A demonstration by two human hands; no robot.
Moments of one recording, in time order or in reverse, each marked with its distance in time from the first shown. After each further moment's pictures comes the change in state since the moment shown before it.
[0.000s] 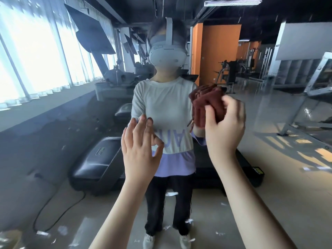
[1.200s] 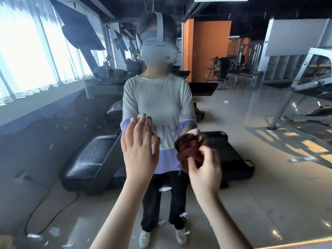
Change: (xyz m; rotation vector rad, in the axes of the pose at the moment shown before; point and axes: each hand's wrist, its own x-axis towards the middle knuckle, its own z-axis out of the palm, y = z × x) left_hand -0.009 0.017 0.010 0.000 0.021 0.009; right_hand -0.117 0.043 -0.025 -0.068 -0.227 0.165
